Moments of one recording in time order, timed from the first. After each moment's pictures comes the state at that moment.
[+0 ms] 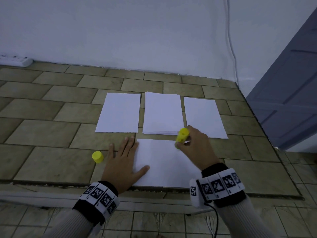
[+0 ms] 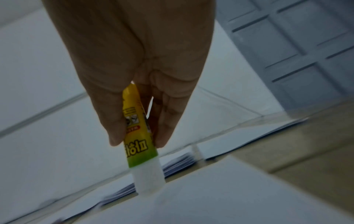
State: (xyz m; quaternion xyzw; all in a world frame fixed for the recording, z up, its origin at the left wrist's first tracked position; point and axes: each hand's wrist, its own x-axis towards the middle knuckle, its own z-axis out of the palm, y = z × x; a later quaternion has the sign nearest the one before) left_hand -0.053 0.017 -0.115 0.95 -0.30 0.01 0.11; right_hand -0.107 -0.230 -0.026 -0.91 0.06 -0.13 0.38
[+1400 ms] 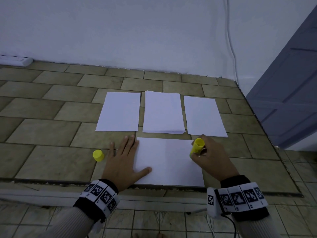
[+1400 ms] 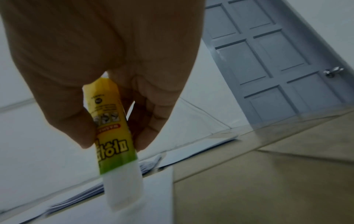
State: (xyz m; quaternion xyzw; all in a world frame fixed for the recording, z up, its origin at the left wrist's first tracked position) left_hand -0.054 0.018 -0.110 0.95 -0.30 -0.02 0.07; right_hand -0.147 -0.262 -0.037 -0.93 0.05 -0.11 0.34
